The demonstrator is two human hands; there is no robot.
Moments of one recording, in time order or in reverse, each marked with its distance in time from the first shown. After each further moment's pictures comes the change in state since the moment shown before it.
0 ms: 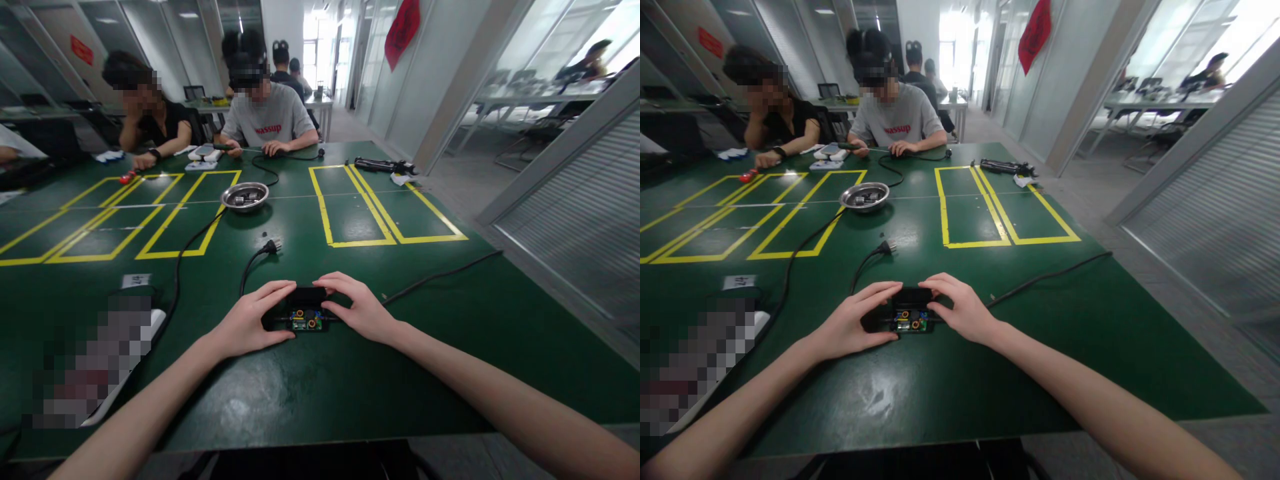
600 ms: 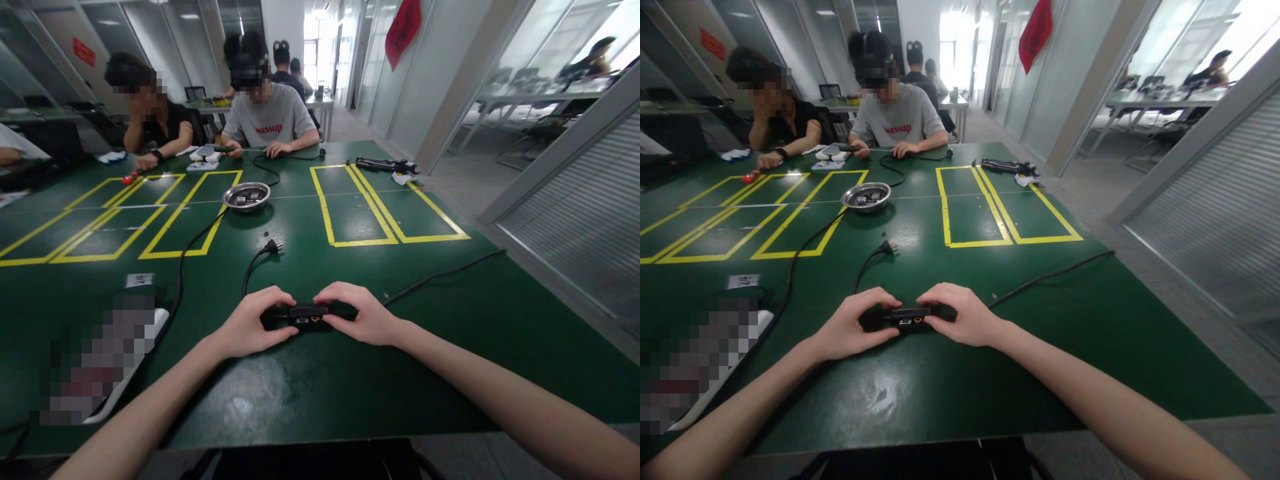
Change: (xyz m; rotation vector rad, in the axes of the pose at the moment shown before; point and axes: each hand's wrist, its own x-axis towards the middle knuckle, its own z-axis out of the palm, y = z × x) left_hand 0.007 0.017 -0.005 -0.094 0.052 -0.040; right_hand 0.000 -0.012 -0.006 -0.064 -0.094 -0.195
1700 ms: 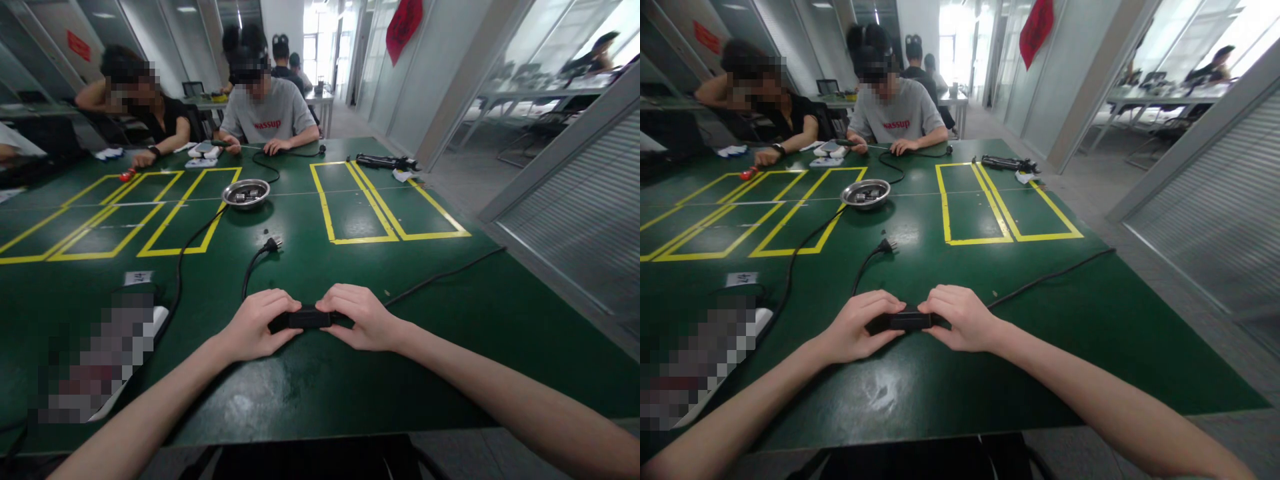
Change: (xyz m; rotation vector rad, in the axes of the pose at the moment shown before) left_hand 0.000 0.001 0.009 0.116 -0.028 0.144; right_hand -0.003 -0.004 0.005 -0.260 -0.037 -0.199
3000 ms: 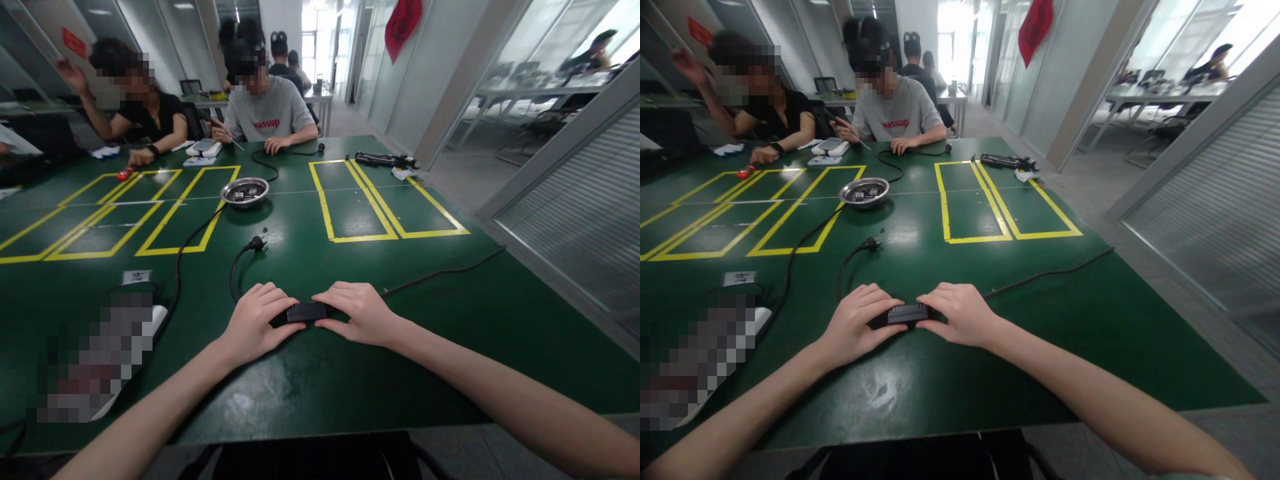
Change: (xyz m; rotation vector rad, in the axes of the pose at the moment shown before) left_hand -0.001 0.004 0.005 0.289 0.085 0.000; right_hand 0.003 -0.002 0.000 -0.169 0.002 0.045
